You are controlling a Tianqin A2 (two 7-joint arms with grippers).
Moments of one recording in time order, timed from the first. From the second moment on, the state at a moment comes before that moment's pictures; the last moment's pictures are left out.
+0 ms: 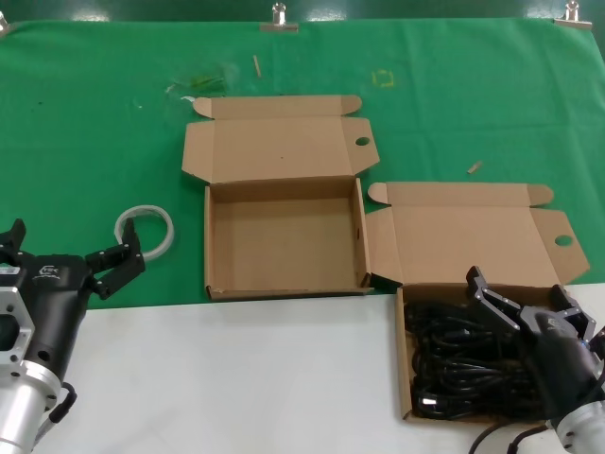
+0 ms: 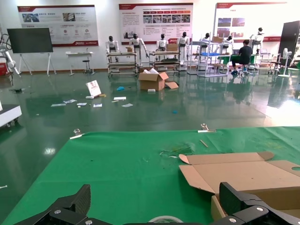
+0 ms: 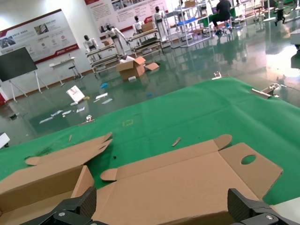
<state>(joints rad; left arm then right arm) 0.00 -0.30 1.60 -1.60 -1.80 0.00 0.00 -0.07 0.13 -1.43 1.40 2.22 -0.24 -0.21</state>
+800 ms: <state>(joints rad) 0.00 -0.30 1.60 -1.60 -1.80 0.00 0.00 -0.07 0.12 -1.61 1.38 2.13 -0.09 -0.13</state>
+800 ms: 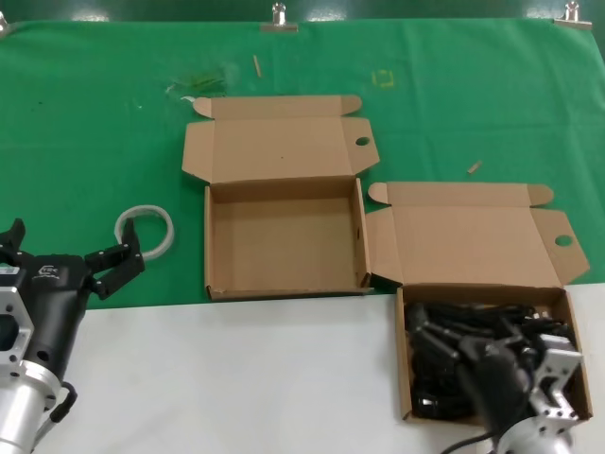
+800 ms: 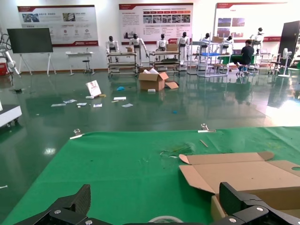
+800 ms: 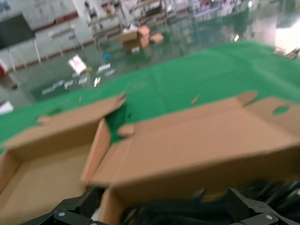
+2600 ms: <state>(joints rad) 0.00 -0.30 1.60 -1.60 -1.80 0.00 0.00 -0.23 0.13 -1.66 1.79 2.32 0.32 -0.33</state>
